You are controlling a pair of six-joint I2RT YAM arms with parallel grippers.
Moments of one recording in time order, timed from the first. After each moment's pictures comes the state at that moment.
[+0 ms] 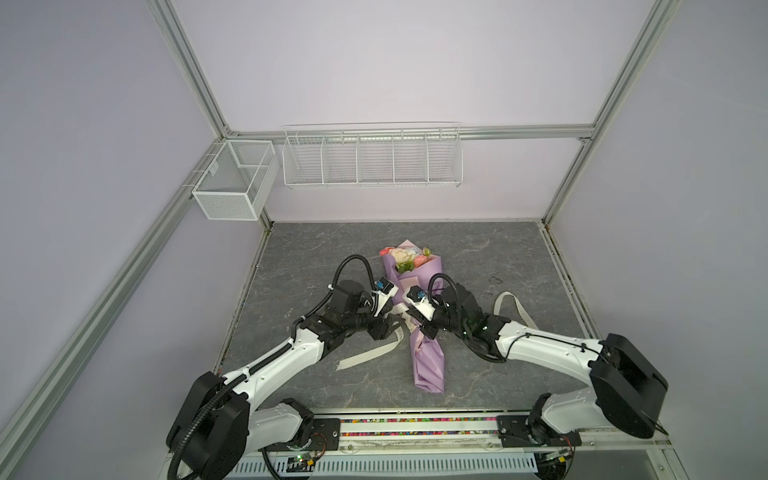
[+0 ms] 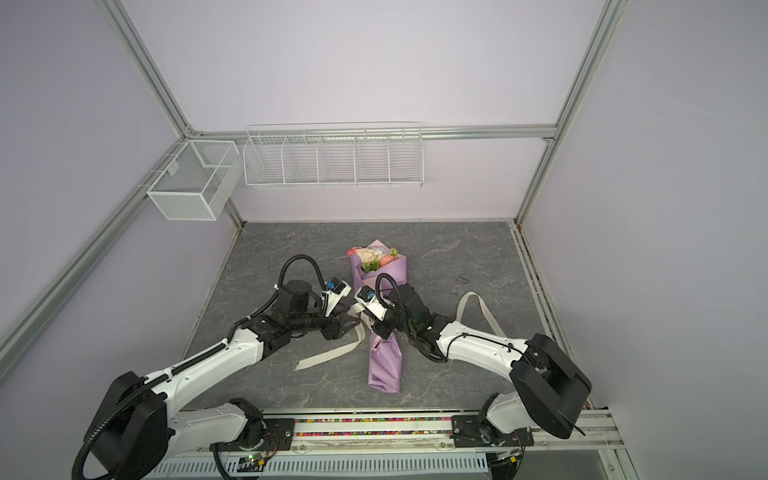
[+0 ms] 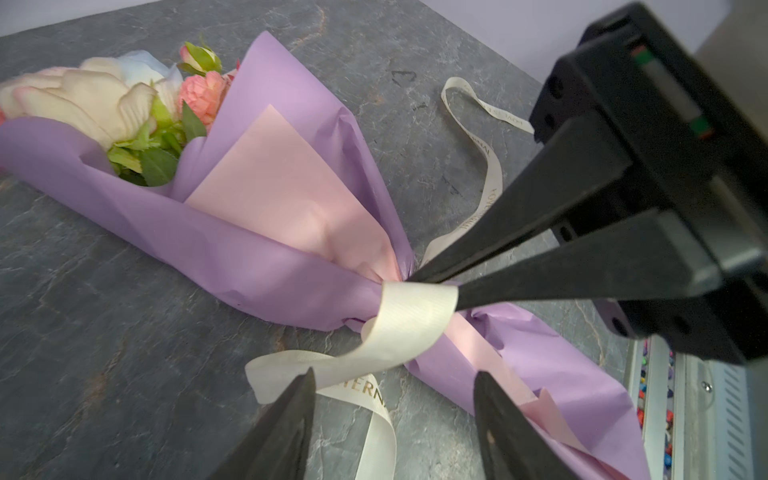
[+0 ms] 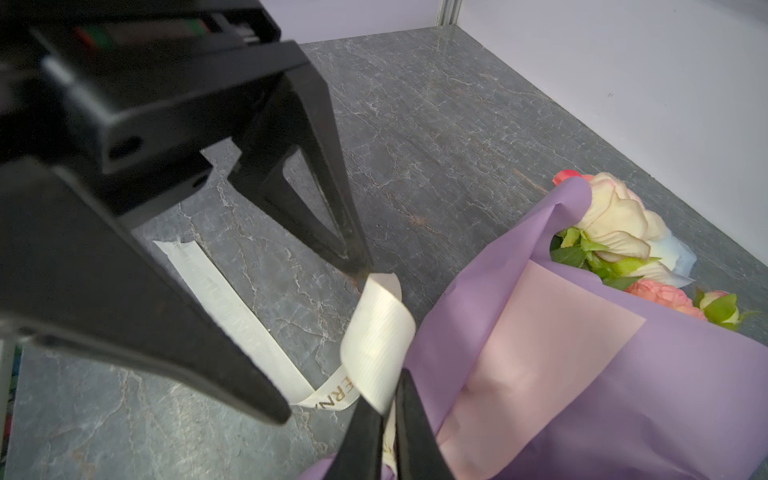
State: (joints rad) left arm -0.61 1.23 0.67 -0.07 0.47 0.07; right arm 0.84 1.42 0.75 0.17 -0.17 -0.21
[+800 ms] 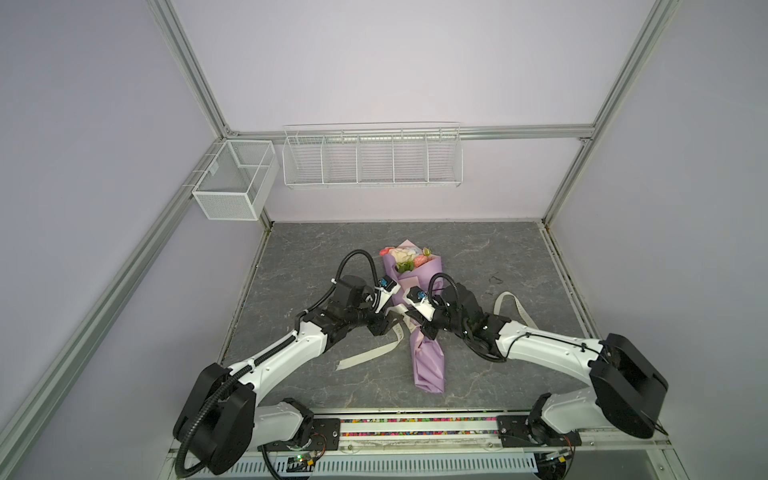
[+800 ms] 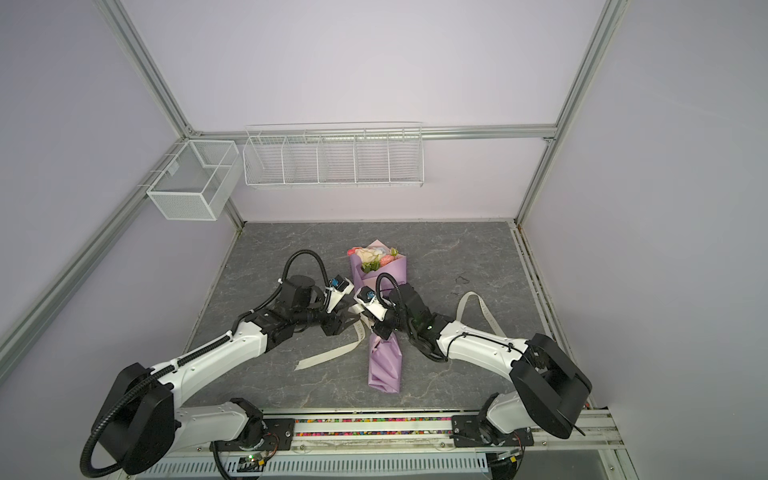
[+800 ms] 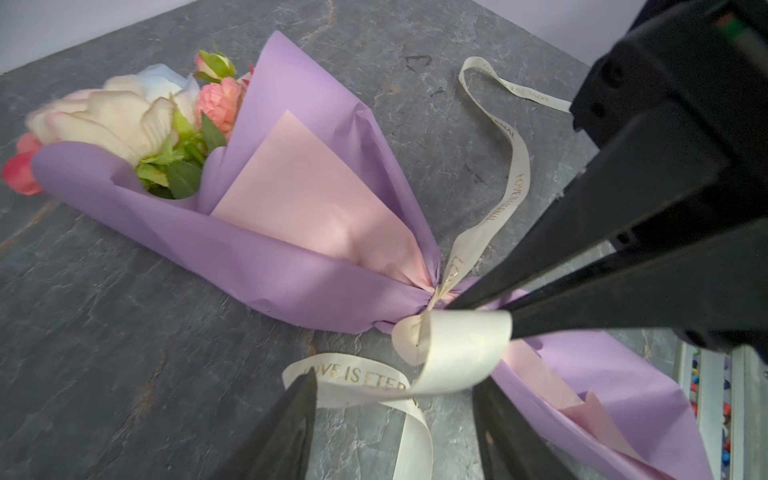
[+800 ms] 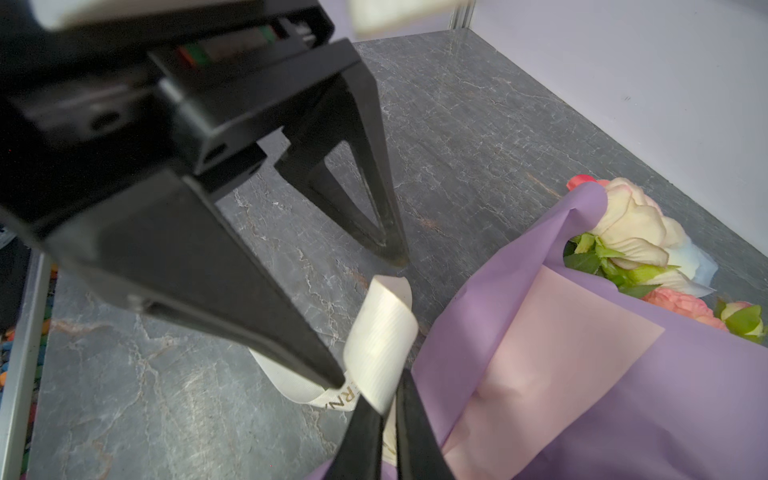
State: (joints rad) left arm -0.60 1.30 0.74 -0.13 0.45 0.17; right arm 0.83 1.42 0.75 0.17 -0.21 -0.21
